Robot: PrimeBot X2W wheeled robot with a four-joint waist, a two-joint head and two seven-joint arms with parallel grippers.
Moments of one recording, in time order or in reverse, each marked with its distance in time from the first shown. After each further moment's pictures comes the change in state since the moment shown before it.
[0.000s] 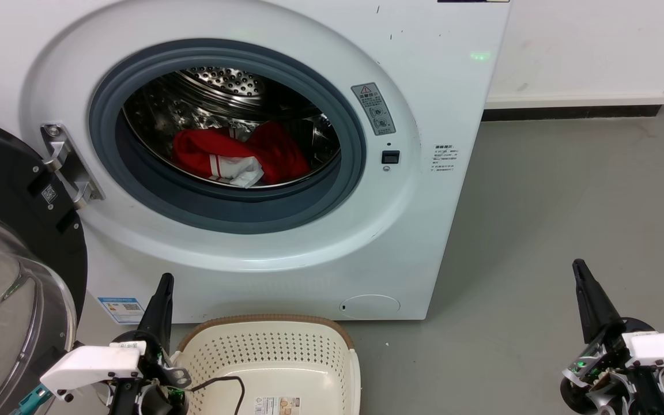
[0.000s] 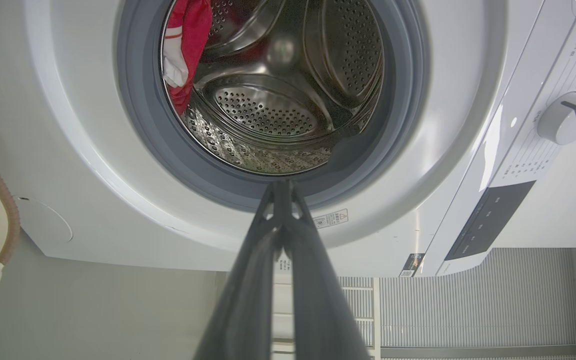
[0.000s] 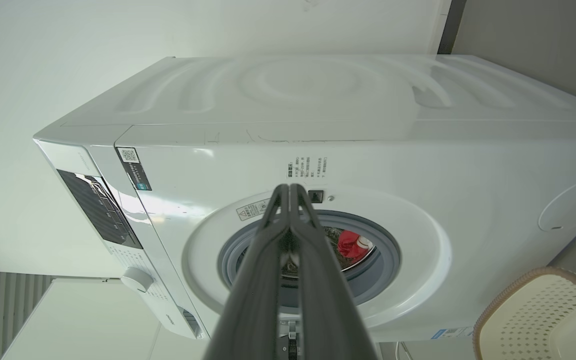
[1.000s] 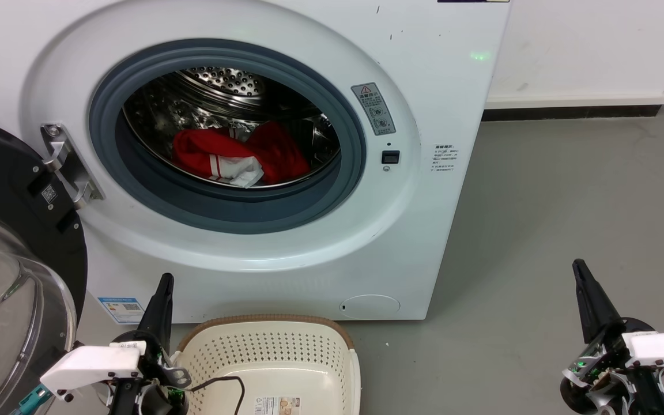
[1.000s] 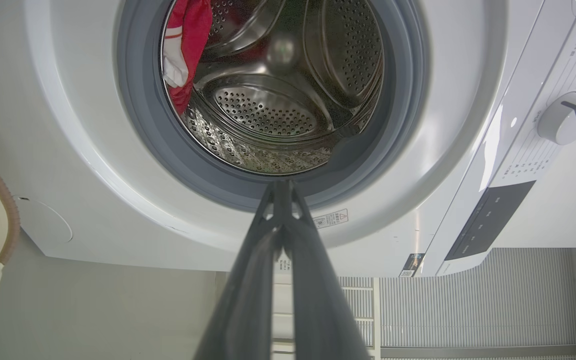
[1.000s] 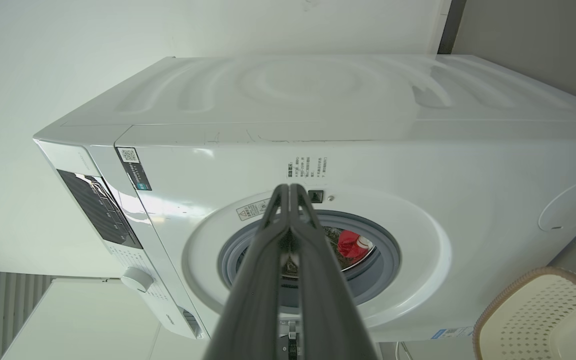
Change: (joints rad) left arm 0.000 0.000 0.000 0.000 0.000 0.000 0.000; right arm 0.000 0.000 0.000 0.000 0.000 0.000 0.000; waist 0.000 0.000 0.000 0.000
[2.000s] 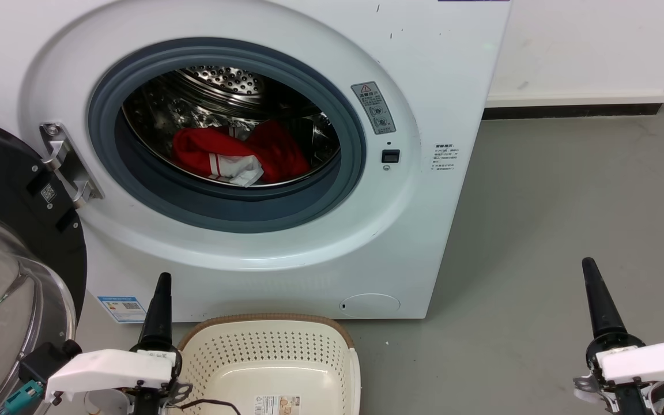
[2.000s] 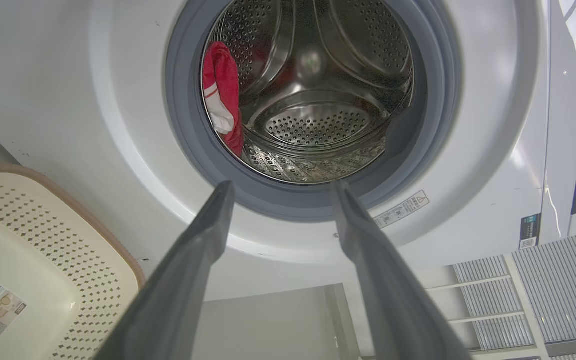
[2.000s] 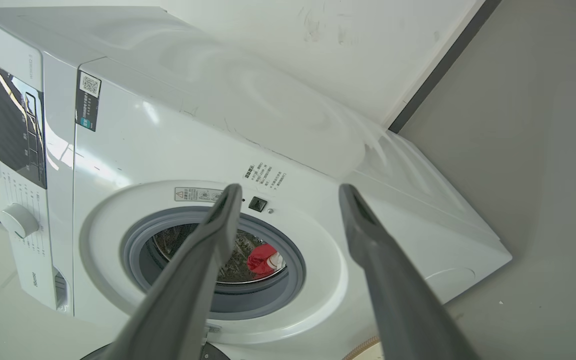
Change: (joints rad) left arm 0.064 -0.005 -0.033 -0.108 0.423 0.088 -0.117; right arm 0.074 0.005 0.008 -0.106 -0.469 0.000 -0.116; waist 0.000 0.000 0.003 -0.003
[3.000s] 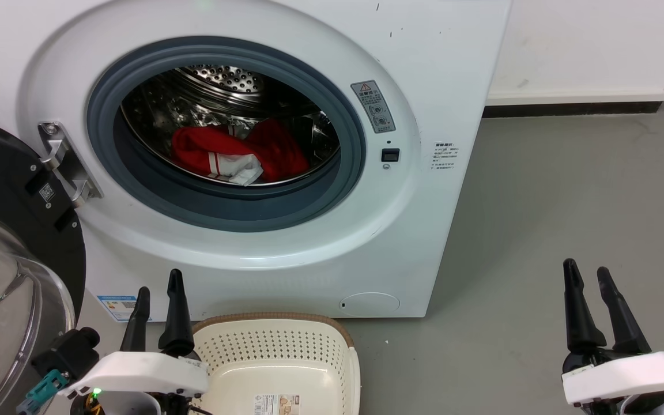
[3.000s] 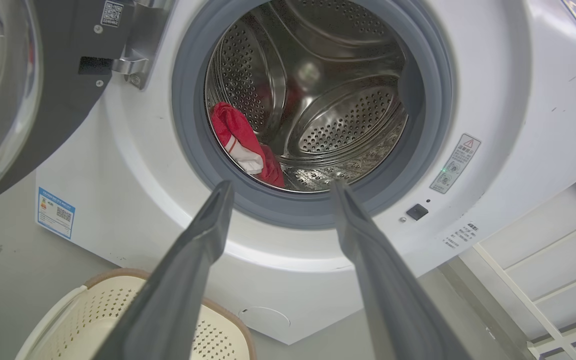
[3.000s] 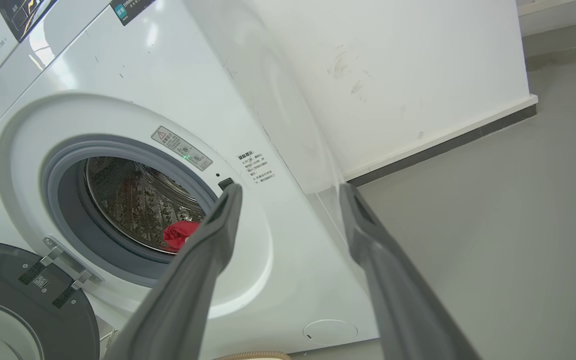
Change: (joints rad) left arm 0.043 0.002 -0.067 -0.098 0.513 0.070 -0.103; right arm 0.069 0.000 0.059 -0.147 -0.586 0.000 -0.105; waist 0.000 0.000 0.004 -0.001
